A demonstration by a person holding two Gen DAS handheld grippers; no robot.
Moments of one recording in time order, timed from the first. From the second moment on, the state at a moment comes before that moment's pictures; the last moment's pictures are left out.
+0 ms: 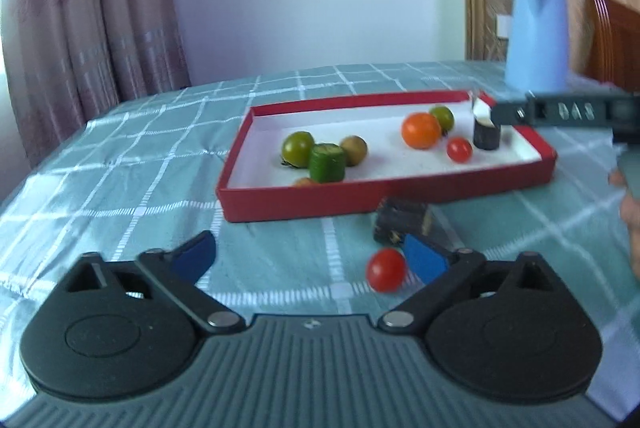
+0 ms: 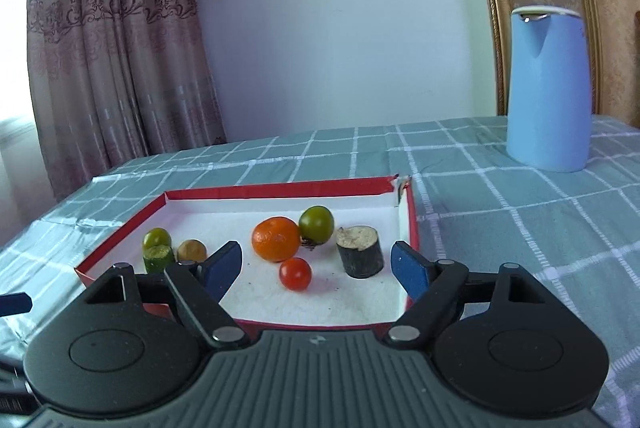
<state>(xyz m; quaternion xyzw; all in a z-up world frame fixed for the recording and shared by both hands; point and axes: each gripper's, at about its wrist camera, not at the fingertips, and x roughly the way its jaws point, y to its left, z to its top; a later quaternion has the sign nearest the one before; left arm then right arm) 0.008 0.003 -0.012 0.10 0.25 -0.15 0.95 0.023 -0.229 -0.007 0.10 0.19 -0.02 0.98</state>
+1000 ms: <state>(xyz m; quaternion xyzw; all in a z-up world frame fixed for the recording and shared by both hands) 0.022 0.018 -0.015 0.07 0.26 -0.14 0.95 0.006 -0.177 -0.015 0.01 0.21 0.08 0.97</state>
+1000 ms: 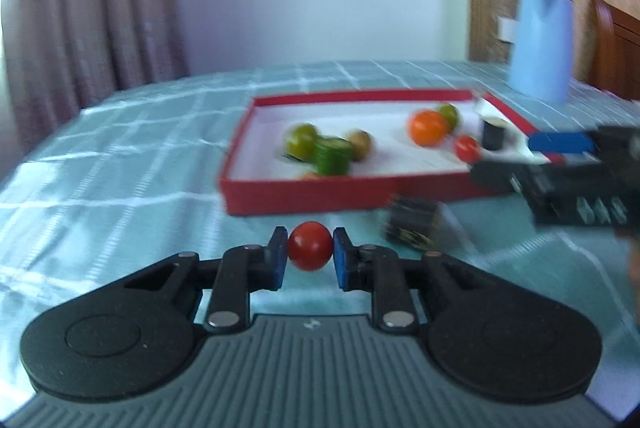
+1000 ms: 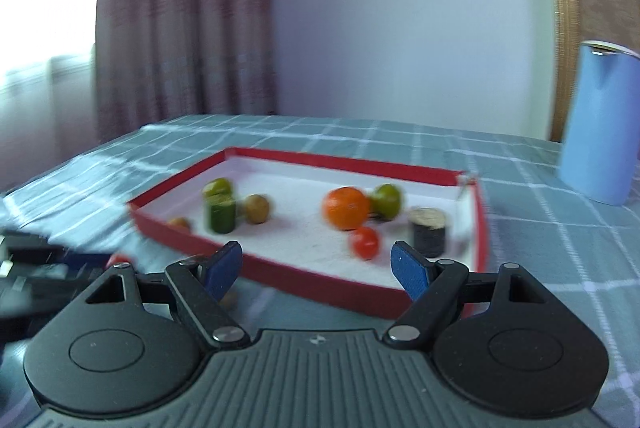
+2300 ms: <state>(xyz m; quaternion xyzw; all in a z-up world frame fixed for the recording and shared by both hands) 0.049 0.055 -0.024 0.00 0.30 -0.11 0.95 0.026 -0.117 -0.021 -0.12 0.21 0.12 0.96</state>
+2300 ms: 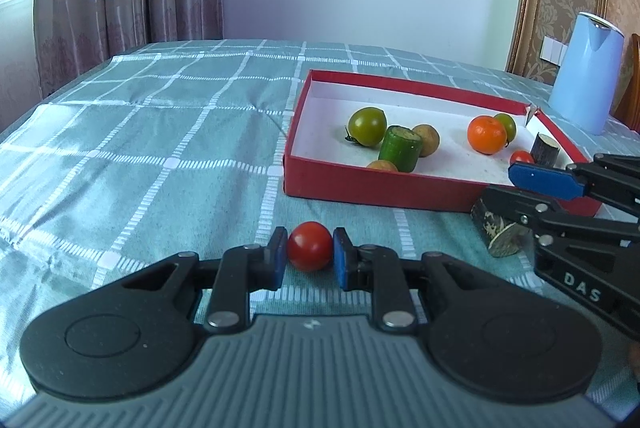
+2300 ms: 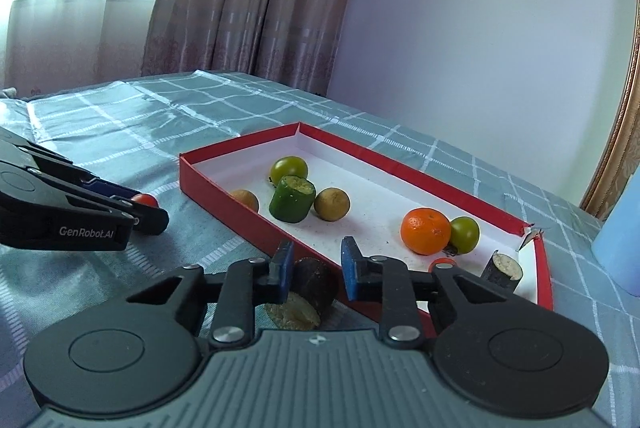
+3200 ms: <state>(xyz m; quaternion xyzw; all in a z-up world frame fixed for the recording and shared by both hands) 0.050 0.058 -0.025 -0.01 0.31 -0.12 0.94 0.024 -0.123 -0.027 -0.08 0.27 0.12 0.95</state>
